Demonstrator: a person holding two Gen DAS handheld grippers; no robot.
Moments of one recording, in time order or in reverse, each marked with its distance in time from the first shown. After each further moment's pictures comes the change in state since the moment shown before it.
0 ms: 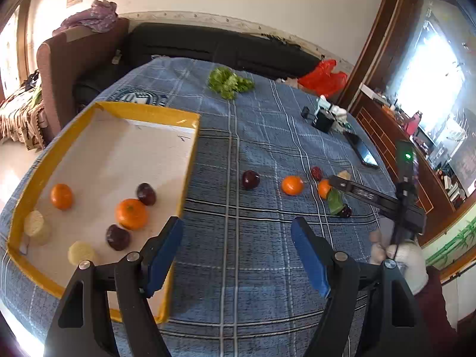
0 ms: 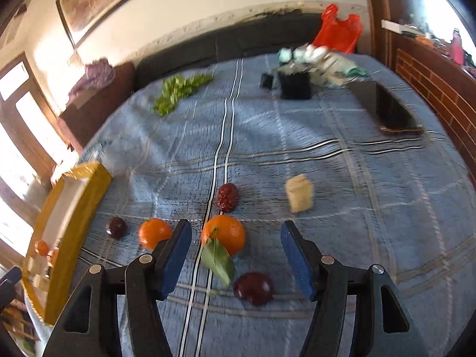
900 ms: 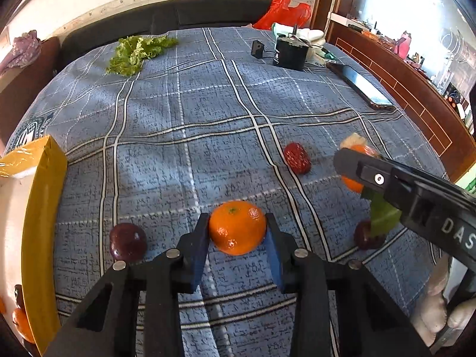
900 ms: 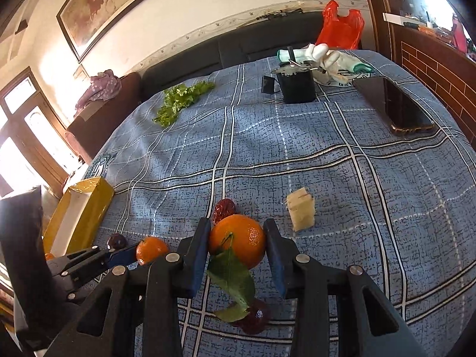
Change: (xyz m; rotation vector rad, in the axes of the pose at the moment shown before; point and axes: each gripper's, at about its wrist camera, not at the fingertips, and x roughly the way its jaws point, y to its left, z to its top) left arm 0.181 -0.105 0.033 0.285 0.181 -0.017; right arm 0.006 -0.018 0.009 0.050 -0.051 0.074
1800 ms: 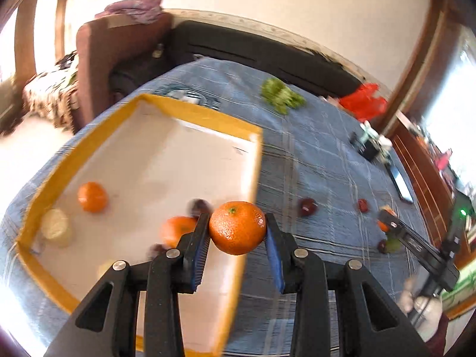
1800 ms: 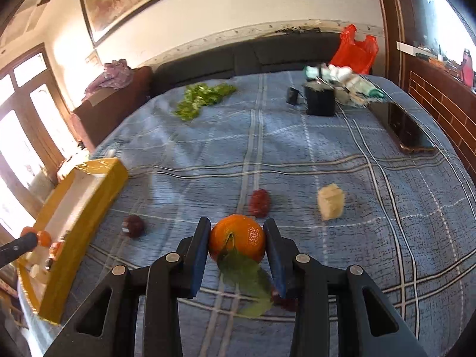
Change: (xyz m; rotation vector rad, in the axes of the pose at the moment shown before) left arm -0.167 0.155 -0.095 -0.475 -0.234 0.147; right arm -0.018 0.051 -0.020 -0.125 -0.056 -0.022
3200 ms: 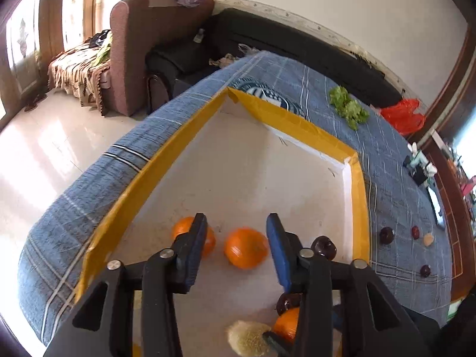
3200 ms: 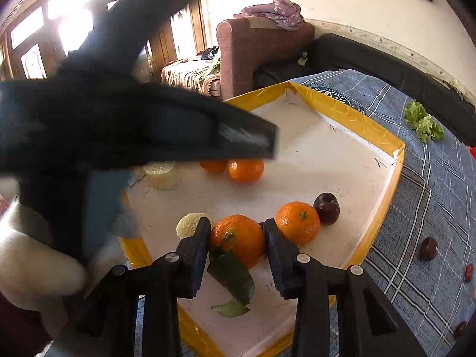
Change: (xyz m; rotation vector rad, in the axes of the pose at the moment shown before) left arm 0.028 0.107 0.038 -0.099 0.055 0.108; right arm 0.029 0.298 -0.085 -0.601 0.186 0.363
